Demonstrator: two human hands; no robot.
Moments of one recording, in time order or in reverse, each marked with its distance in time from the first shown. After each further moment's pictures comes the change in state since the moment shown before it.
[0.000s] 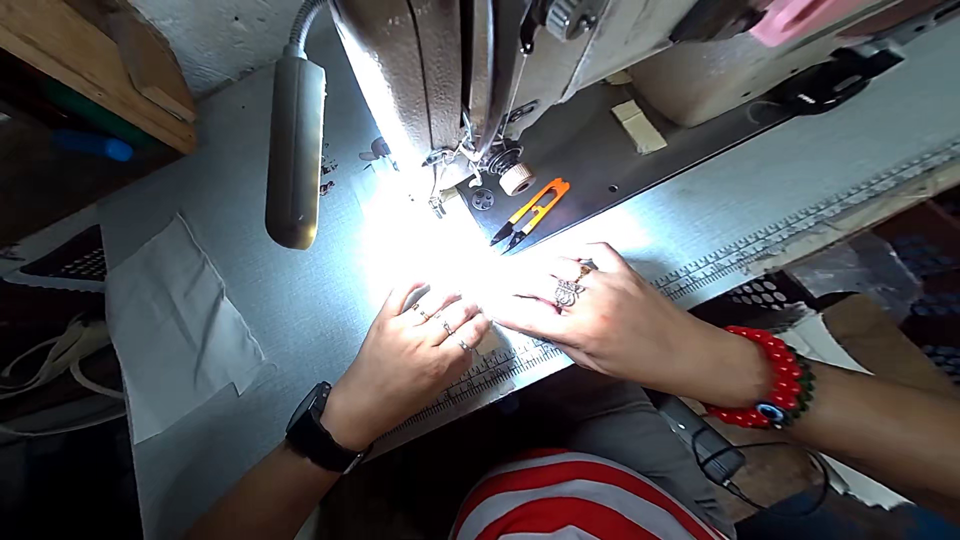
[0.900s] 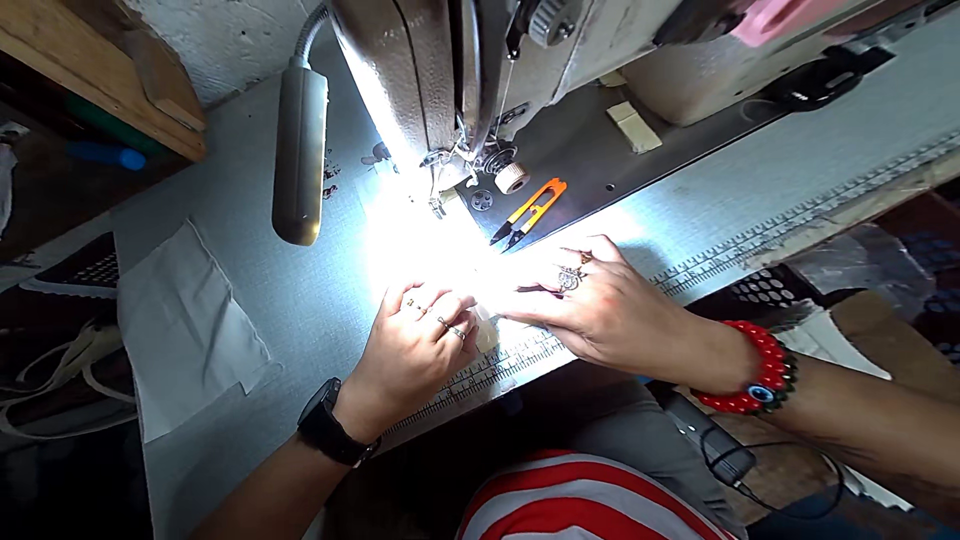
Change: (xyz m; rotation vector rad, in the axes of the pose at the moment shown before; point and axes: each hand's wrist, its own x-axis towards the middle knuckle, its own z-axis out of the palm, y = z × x) left_hand 0.002 0.001 0.008 0.056 0.173 -0.009; right_hand -0.002 0.002 0.007 0.070 0.089 0.047
